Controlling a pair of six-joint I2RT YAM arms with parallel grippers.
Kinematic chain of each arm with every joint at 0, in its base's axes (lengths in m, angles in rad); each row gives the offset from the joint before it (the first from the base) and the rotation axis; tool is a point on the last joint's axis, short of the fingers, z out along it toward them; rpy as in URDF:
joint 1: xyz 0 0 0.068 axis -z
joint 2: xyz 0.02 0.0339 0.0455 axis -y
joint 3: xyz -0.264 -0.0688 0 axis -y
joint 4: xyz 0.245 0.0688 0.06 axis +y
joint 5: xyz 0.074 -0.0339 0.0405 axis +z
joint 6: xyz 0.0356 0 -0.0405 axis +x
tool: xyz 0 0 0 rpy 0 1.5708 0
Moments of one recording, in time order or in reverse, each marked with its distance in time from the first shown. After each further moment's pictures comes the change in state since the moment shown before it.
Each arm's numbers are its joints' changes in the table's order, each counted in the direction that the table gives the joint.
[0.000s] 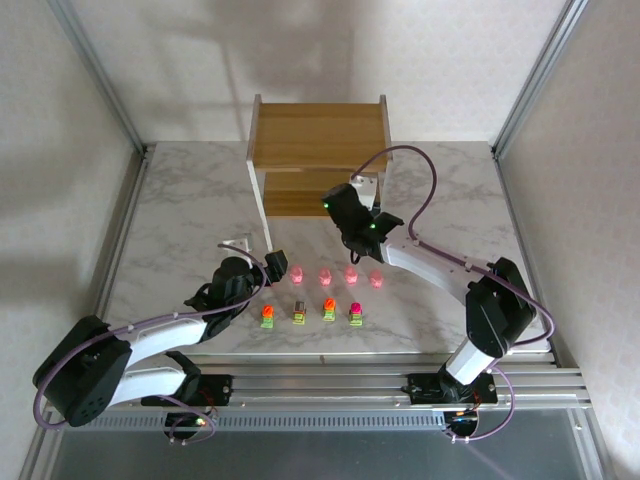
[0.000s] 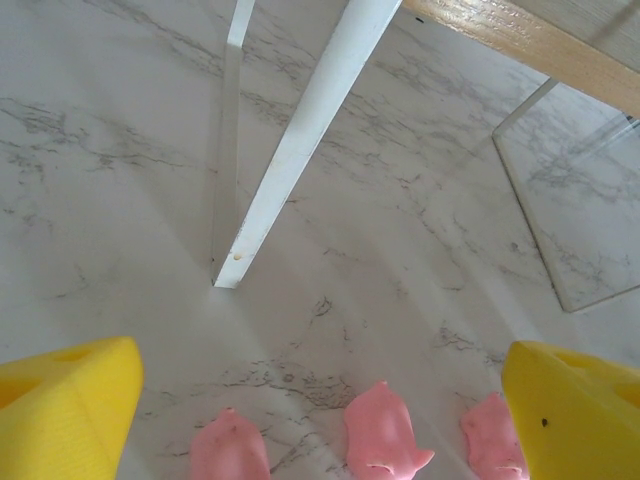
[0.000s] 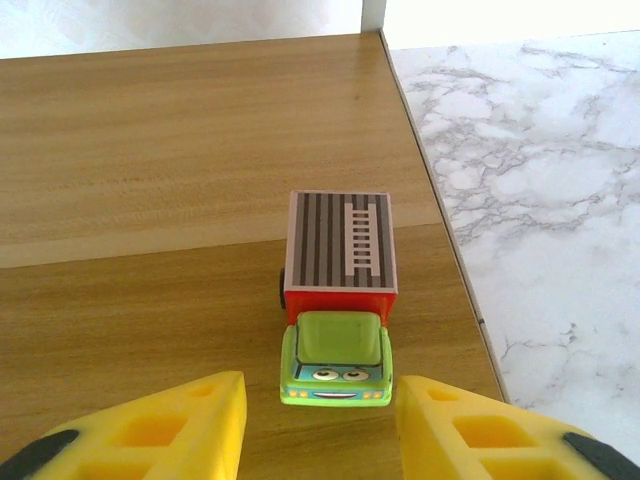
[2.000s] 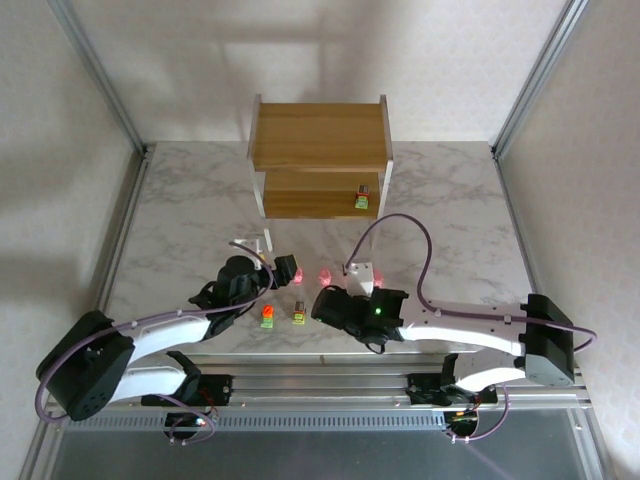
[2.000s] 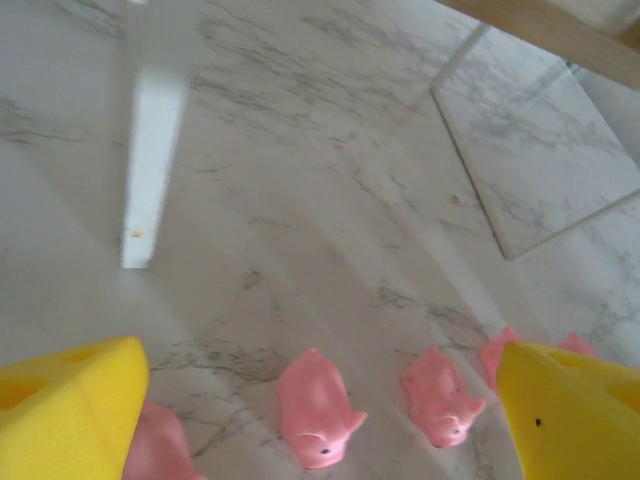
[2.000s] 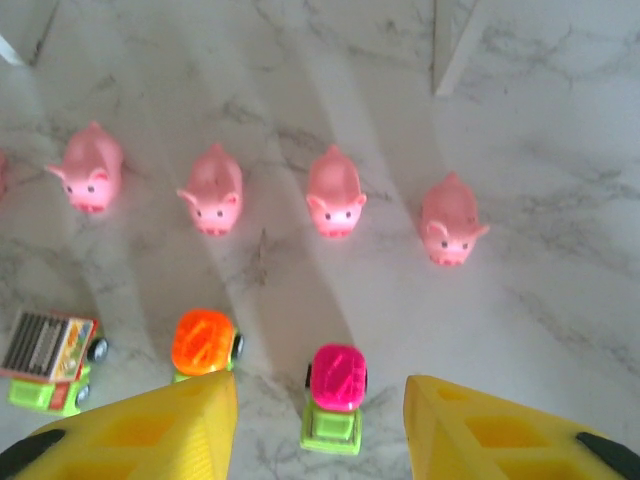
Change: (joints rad) left arm 0.048 -0.044 0.042 0.000 -0.111 0.036; right arm -0.520 0.310 -0.336 0.425 0.040 0.476
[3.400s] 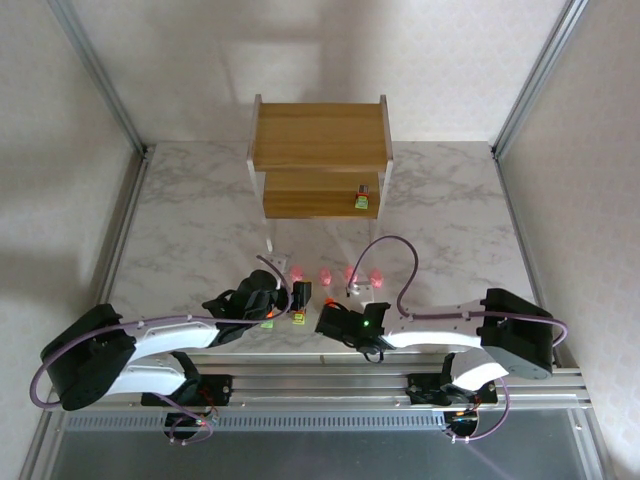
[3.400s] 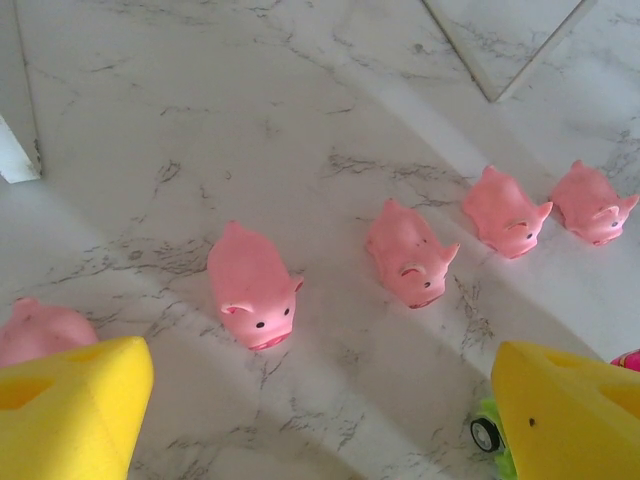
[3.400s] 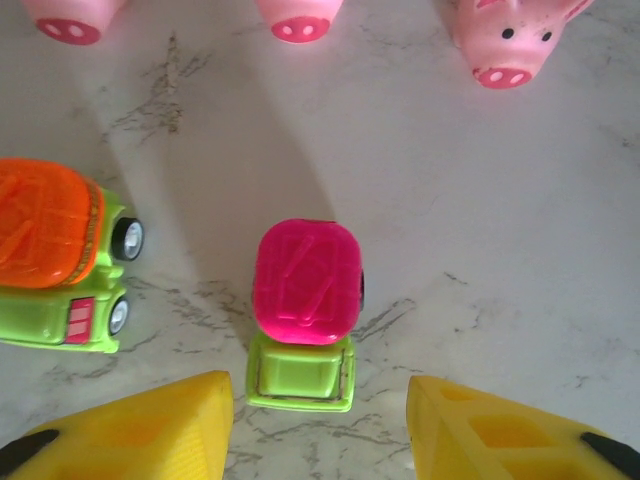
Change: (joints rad) left arm 0.191 -0.016 0.012 0.140 0.080 0.108; right arm 0.031 -0.135 -0.201 -0.209 0.157 0.066
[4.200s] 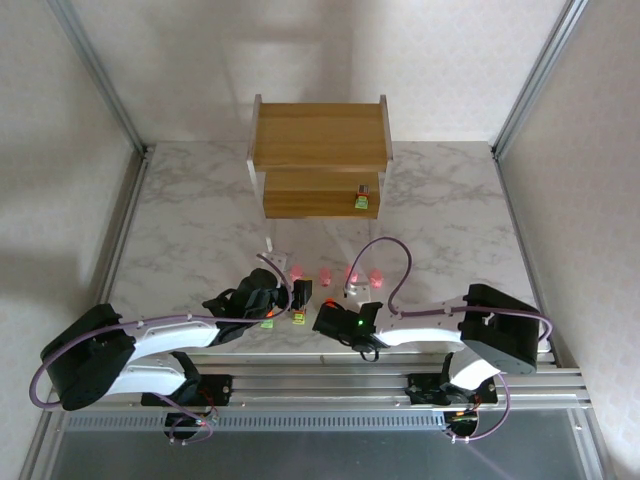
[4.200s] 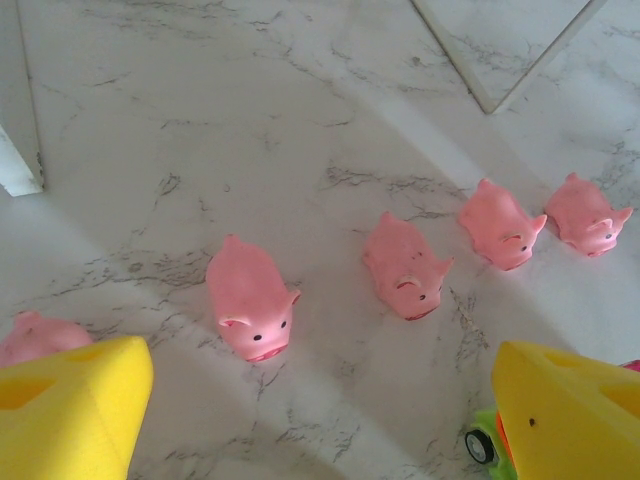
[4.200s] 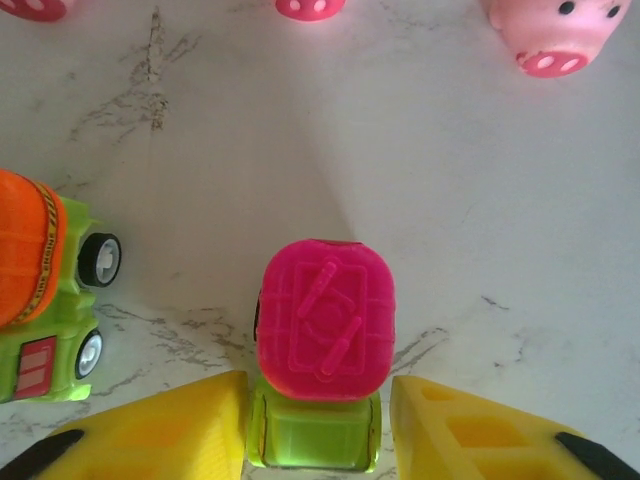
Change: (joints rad) left arm 0.000 0.000 0.011 0.000 0.007 0.000; right arm 0.020 -0.085 -0.014 -0.091 0.003 -0.018
